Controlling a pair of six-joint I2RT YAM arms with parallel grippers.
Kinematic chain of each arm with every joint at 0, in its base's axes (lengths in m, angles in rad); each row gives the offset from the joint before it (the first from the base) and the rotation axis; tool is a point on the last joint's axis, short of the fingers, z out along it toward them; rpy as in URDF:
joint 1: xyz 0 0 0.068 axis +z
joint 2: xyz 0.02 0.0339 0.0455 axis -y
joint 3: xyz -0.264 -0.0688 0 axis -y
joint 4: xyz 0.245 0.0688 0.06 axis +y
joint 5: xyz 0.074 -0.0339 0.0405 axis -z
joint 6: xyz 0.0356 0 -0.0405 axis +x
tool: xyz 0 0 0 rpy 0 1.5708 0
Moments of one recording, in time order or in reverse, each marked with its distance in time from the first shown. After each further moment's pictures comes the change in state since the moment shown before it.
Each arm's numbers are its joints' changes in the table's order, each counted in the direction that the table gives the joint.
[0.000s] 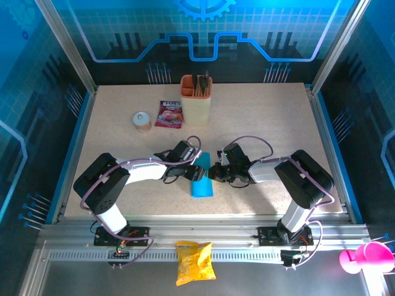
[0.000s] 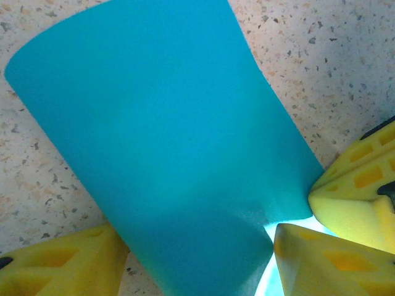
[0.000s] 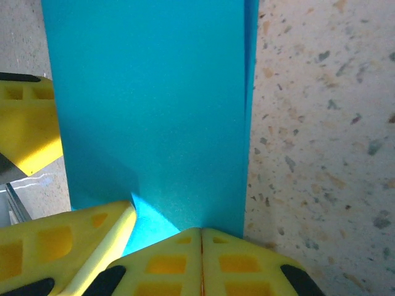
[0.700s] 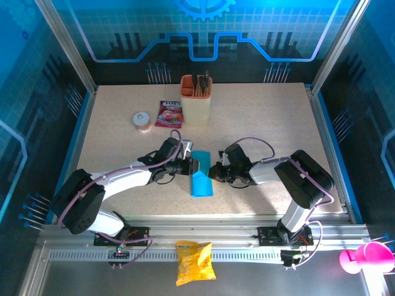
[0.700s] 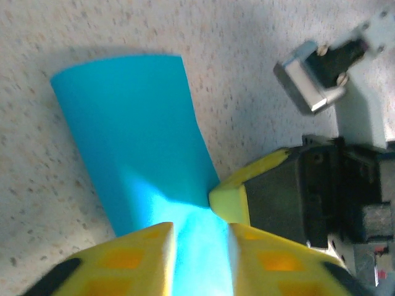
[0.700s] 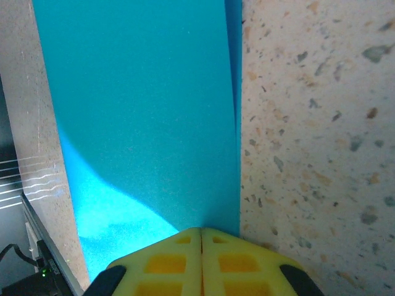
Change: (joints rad) left arm 0.038 0.229 -0.108 -0.082 0.148 -0.293; right arm -0.001 -0.008 -0.026 -0.053 0.010 0.063
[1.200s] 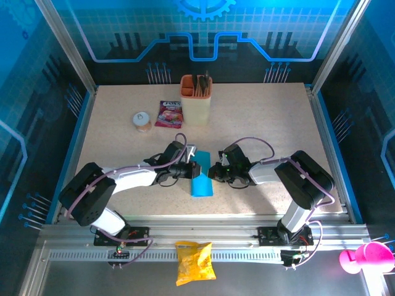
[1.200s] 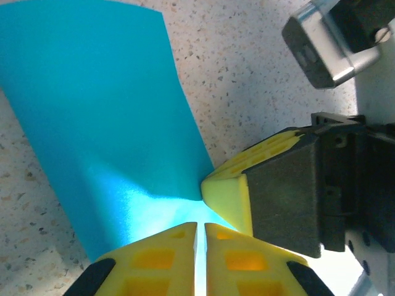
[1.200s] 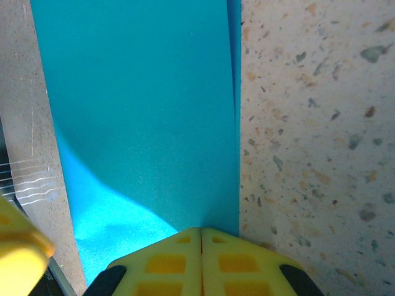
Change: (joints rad) left arm -0.020 -0.086 -0.027 -0.092 0.039 -0.020; right arm 0.013 0.005 0.003 0.016 0.033 0.000
